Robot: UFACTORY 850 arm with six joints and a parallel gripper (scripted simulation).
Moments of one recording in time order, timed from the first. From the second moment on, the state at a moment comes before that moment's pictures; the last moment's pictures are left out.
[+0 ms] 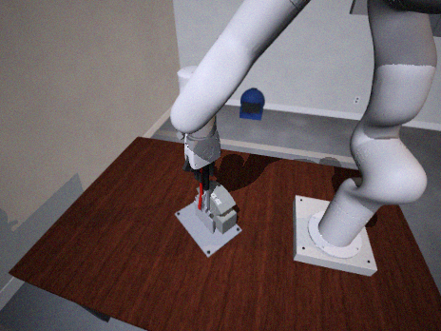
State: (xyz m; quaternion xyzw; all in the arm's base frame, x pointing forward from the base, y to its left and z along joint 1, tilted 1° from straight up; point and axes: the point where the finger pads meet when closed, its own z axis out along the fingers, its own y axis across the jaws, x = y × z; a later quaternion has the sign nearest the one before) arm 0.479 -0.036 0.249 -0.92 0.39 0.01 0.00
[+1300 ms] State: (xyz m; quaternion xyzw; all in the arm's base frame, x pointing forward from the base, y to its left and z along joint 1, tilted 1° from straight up) arm 0.513 -0.071 0.246 -0.92 0.39 0.01 0.00
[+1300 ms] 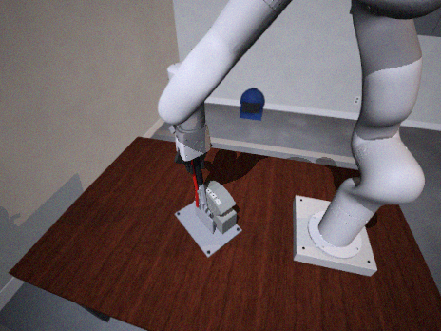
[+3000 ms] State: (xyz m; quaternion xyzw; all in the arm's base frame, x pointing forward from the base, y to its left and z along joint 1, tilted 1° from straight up) arm 0.513 -0.071 0.246 -0.92 0.39 0.01 0.00
